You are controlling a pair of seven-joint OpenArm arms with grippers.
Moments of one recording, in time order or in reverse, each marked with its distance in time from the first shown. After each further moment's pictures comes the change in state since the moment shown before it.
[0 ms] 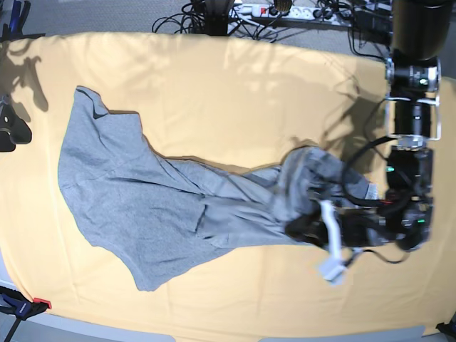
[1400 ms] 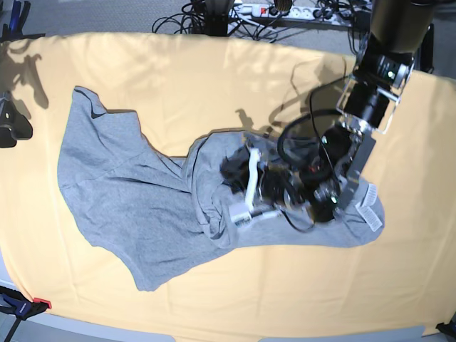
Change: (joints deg) left arm 1.2 10.0 18.3 -2.6 6.2 1.2 -3.9; right arm -1.2 0.0 0.0 0.0 0.2 0.0 0.0
